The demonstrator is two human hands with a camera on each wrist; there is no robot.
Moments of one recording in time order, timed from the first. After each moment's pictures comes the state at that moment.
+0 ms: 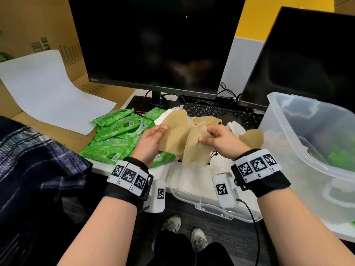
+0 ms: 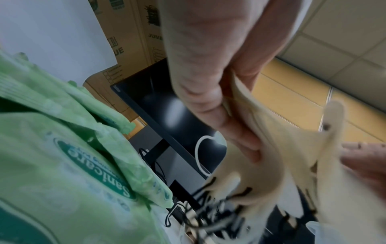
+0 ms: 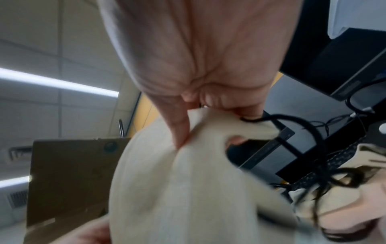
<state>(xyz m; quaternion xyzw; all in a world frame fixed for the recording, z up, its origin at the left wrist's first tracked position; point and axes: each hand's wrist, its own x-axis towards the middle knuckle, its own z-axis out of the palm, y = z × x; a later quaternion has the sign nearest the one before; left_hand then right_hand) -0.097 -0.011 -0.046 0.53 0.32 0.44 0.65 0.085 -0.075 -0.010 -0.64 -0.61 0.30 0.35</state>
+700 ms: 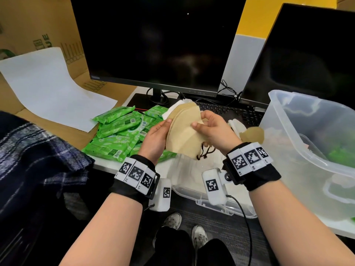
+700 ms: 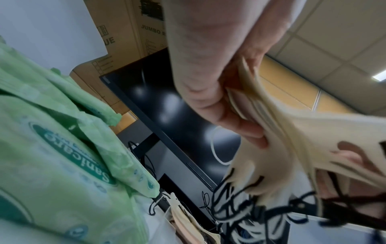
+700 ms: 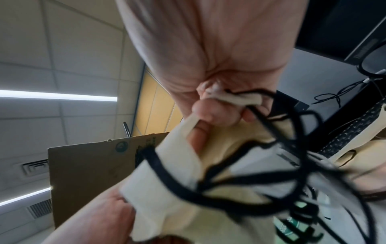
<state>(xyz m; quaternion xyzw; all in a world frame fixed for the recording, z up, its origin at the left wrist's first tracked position) -0.089 -0.023 -0.038 0.53 0.32 0.46 0.64 0.055 -0.074 0.004 -0.57 -0.54 0.39 0.49</state>
